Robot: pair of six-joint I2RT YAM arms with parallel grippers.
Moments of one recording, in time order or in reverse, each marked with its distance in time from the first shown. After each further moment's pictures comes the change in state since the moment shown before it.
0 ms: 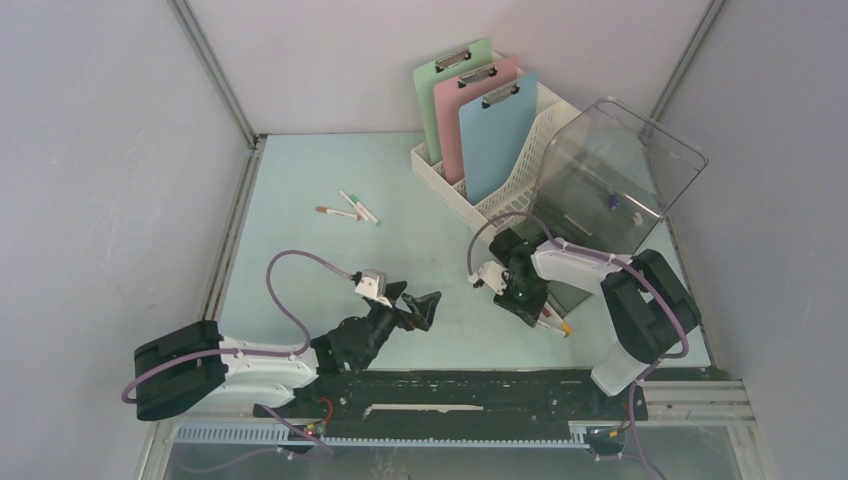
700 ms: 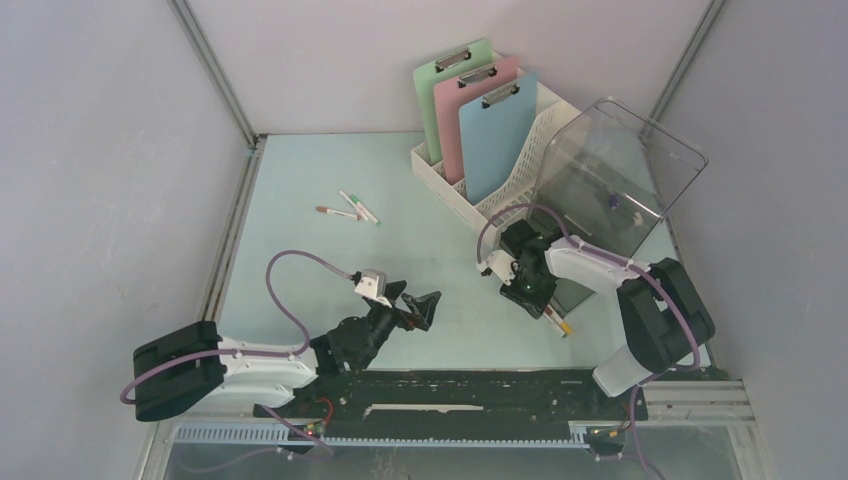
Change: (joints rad) left arm 0.000 -0.007 0.000 -0.001 -0.001 0.008; right arm -0.058 -0.074 0.000 0.007 0.017 -0.010
